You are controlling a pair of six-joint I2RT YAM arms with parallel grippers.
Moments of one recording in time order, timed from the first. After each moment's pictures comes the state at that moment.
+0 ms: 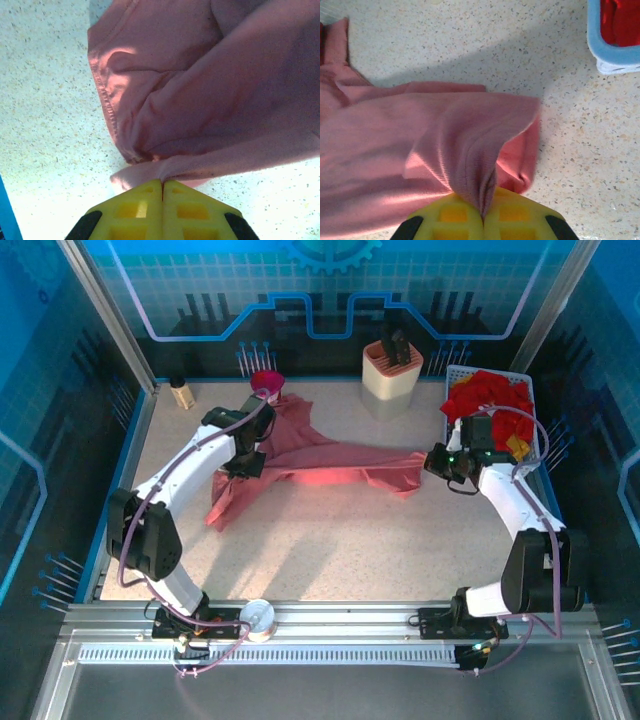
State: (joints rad) left arm -0.35 1.66 1.47 -1.21 -0.29 -0.21; right arm -0.02 1.40 0.99 -0.54 -0.31 0.42
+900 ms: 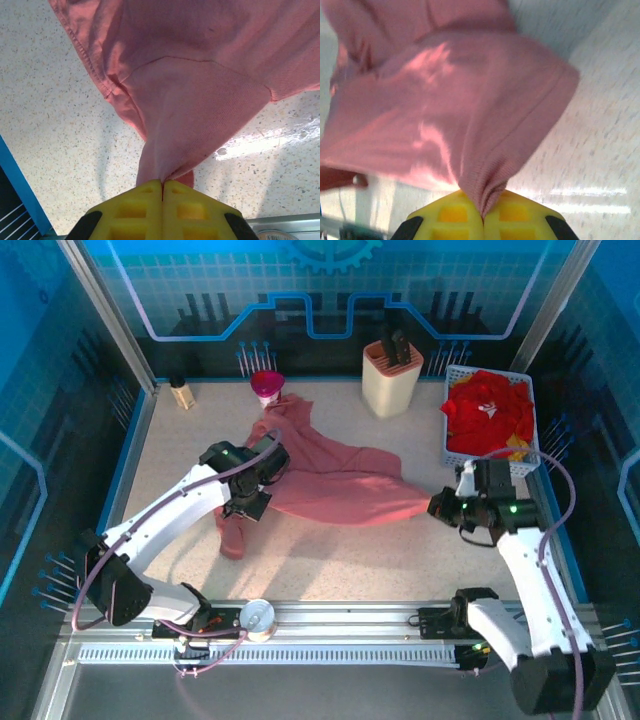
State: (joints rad) left arm -0.61 1.40 1.29 -1.39 -0.30 -0.27; right arm 0.07 0.84 0.81 -0.99 -0.39 0.51
